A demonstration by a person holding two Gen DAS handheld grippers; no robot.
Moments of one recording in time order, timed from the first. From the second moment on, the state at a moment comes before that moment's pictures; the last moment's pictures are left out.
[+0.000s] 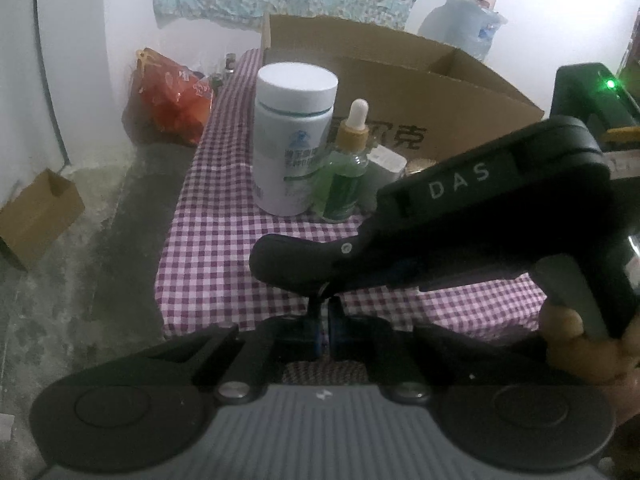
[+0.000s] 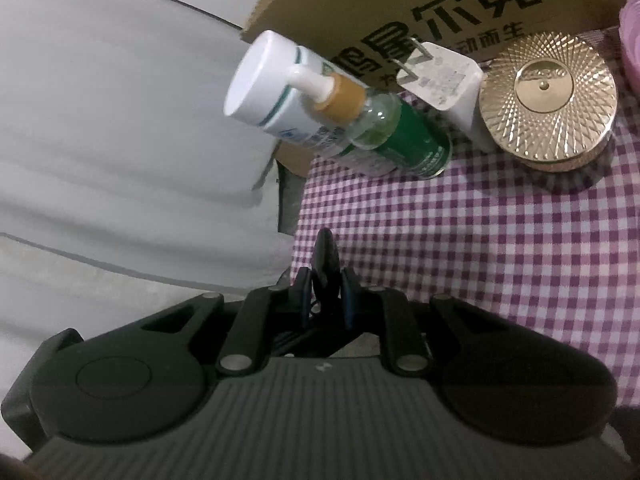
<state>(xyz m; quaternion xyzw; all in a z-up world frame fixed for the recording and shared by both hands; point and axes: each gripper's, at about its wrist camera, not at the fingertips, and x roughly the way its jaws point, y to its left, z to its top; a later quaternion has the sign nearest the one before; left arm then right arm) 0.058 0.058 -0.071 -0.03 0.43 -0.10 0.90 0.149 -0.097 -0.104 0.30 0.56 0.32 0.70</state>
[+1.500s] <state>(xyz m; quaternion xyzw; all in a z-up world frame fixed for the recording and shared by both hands) 0.269 0.029 0.032 -0.01 0.46 -0.10 0.88 0.383 -0.131 -0.089 0.28 0.66 0.24 0.65</state>
